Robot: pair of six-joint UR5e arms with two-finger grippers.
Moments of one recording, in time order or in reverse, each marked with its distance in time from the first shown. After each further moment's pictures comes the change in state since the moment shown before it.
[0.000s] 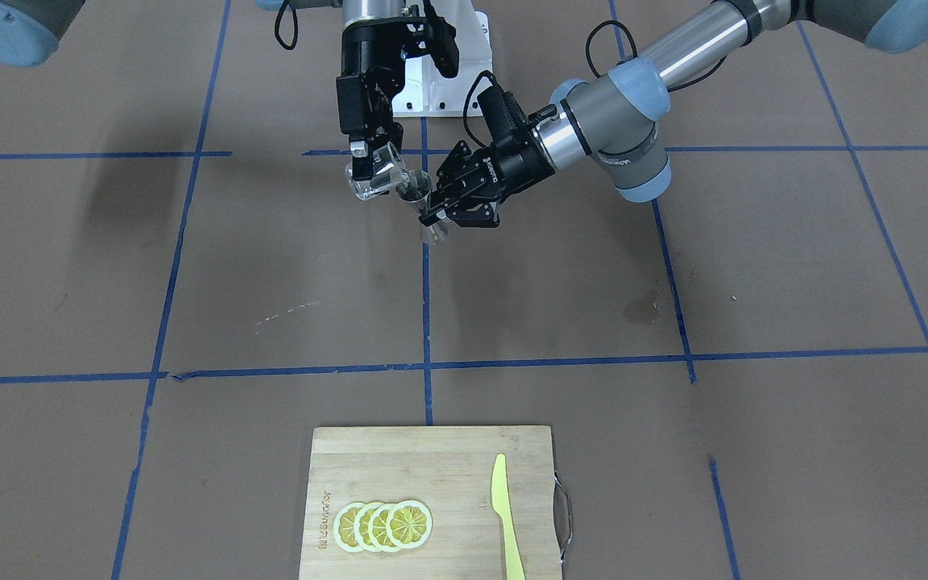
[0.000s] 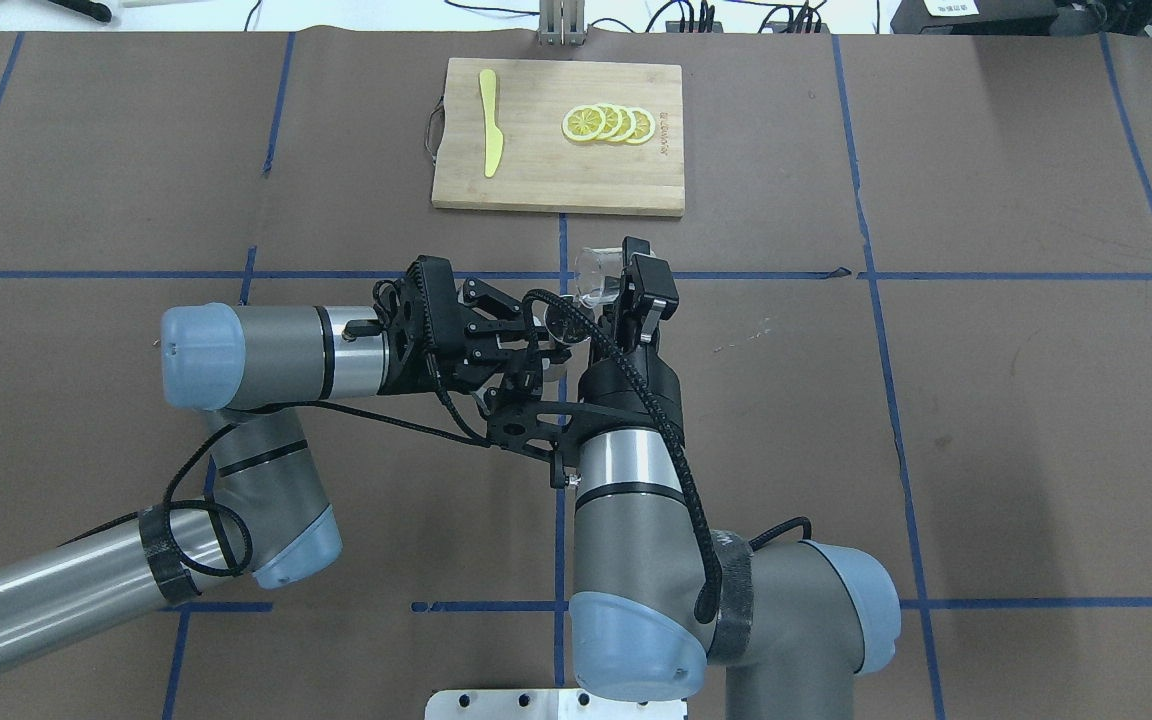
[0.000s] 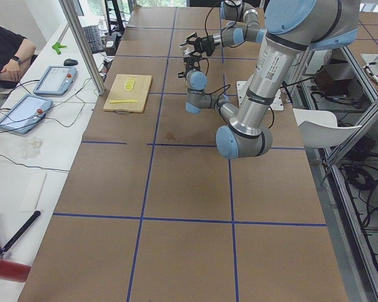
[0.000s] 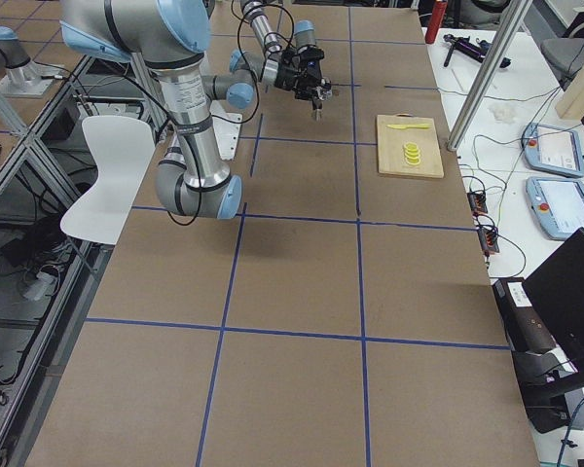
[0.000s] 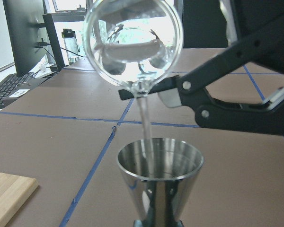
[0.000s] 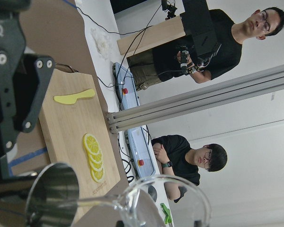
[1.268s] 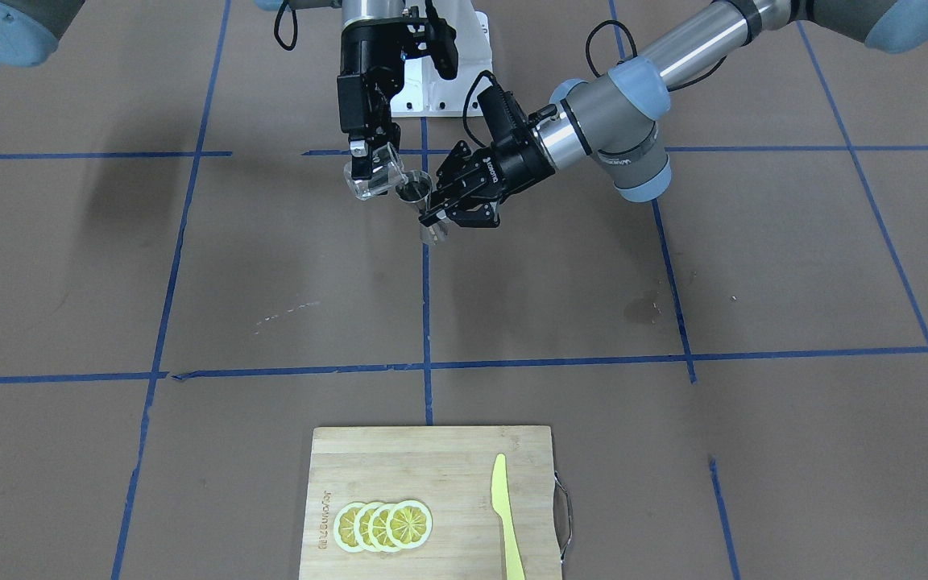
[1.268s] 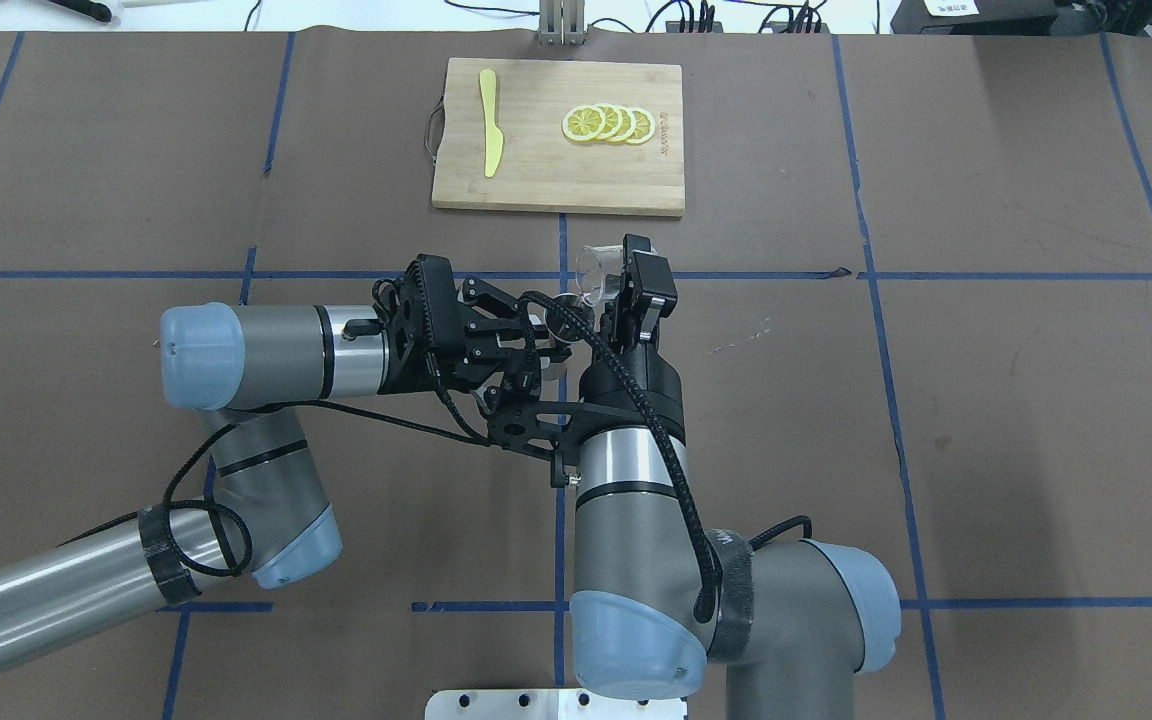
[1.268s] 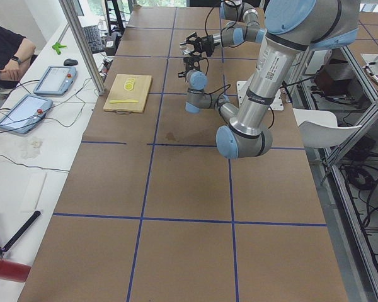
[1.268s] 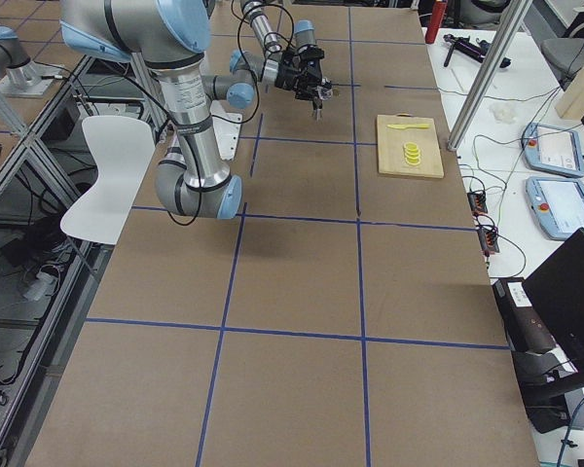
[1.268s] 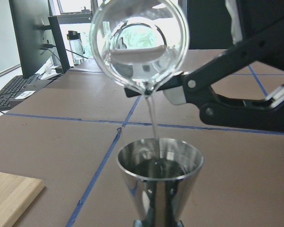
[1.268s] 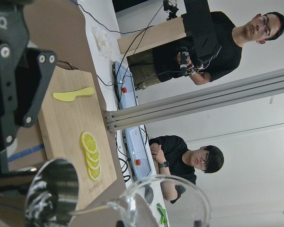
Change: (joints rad) left arm 0.000 0.000 -0.002 0.000 0.002 0.000; right arm 0.002 0.000 -0.001 0.000 -0.004 -0.023
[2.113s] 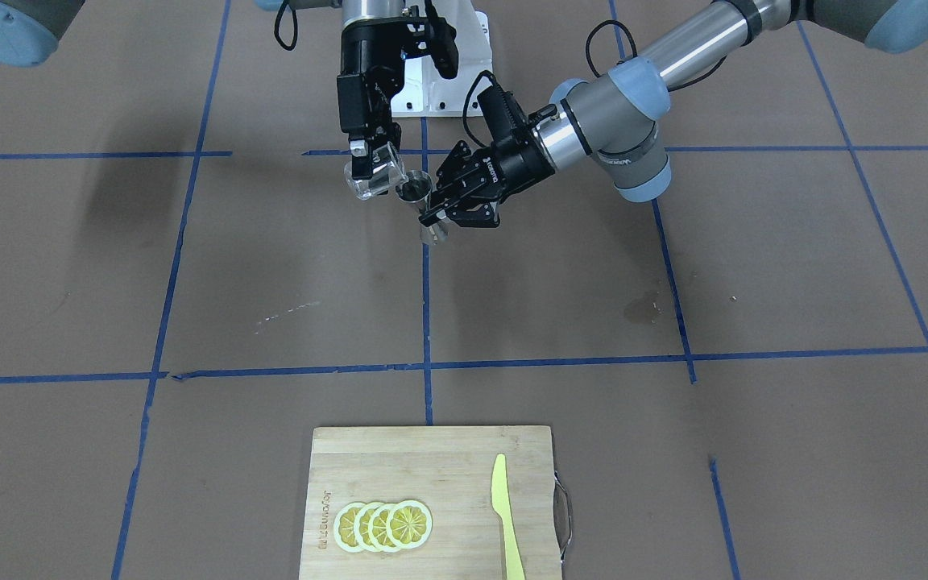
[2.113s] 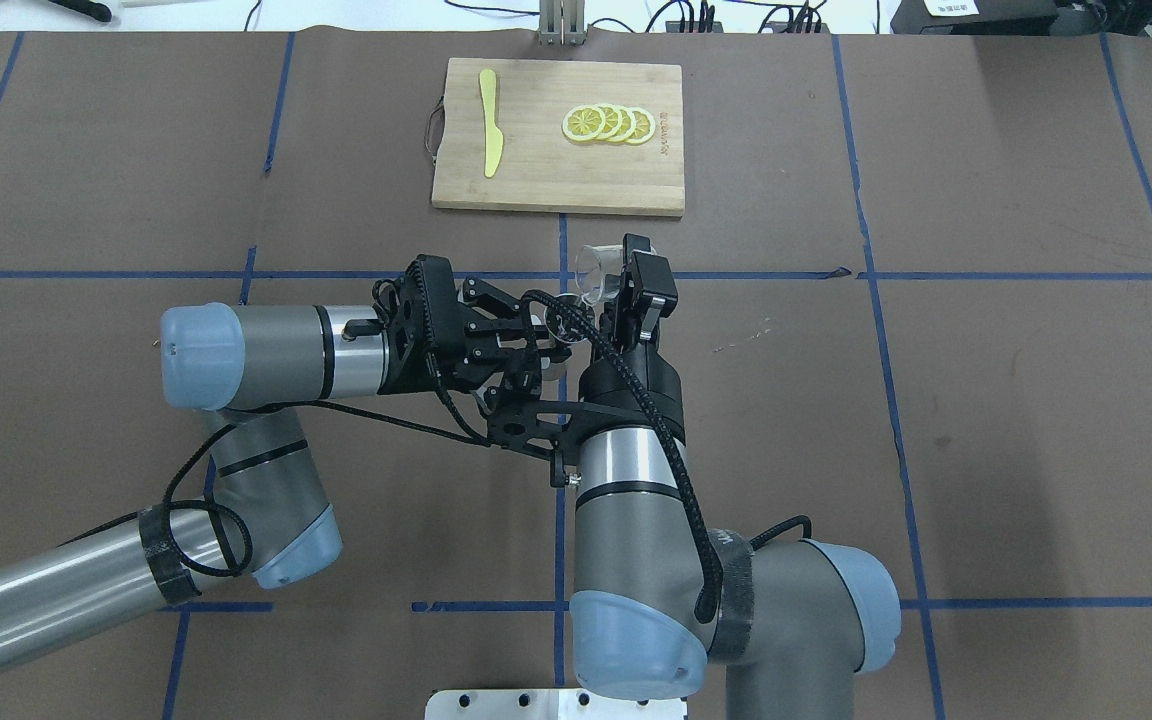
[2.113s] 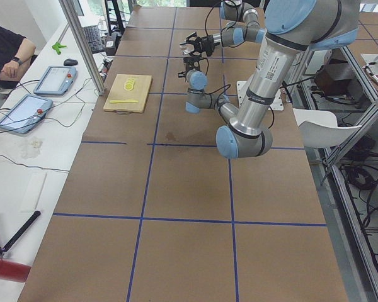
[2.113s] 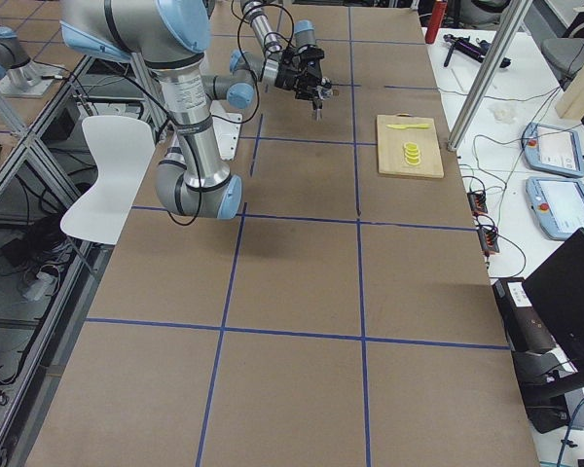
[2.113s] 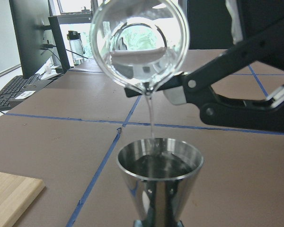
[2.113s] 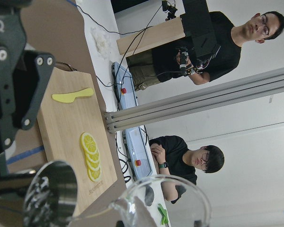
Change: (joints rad) left arm 0.000 0.000 0.000 0.000 0.000 0.000; right arm 0.000 0.001 0.001 0.007 0.001 0.009
